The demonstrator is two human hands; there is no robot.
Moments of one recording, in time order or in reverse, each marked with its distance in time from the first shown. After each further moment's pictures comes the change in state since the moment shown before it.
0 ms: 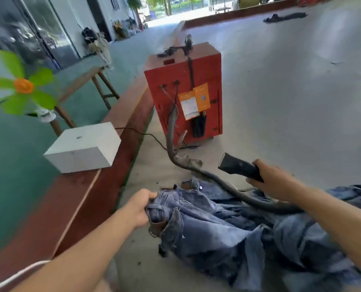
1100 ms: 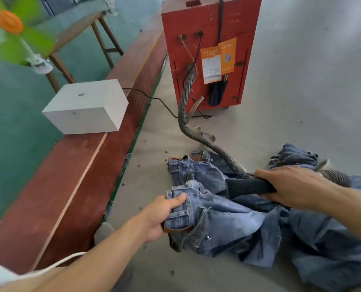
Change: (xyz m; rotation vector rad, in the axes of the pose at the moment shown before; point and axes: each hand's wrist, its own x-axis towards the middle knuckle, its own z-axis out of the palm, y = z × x) left_hand 0.018 -0.086 -0.035 -0.016 -0.270 -0.048; right_hand -0.033 -0.076 0.020 -0.408 -0.332 -0.267
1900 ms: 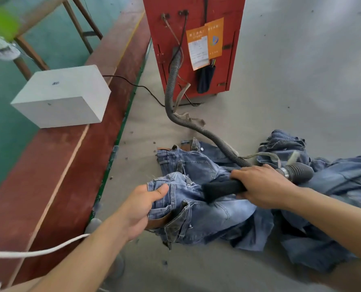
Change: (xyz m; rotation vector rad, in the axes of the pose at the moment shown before) left_hand -0.012 0.007 -0.011 0.067 0.066 0.170; right_hand 0.016 -0.048 0.020 0.089 -0.018 0.016
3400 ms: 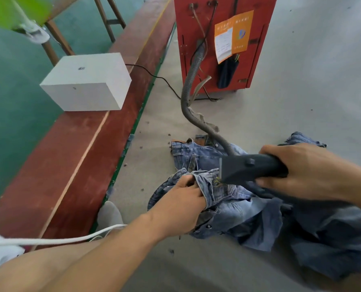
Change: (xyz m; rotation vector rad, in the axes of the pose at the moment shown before) left_hand -0.013 -0.013 0.030 1.801 -0.097 0.976; right_hand -0.045 -0.020 -0.088 0.157 0.099 -0.026
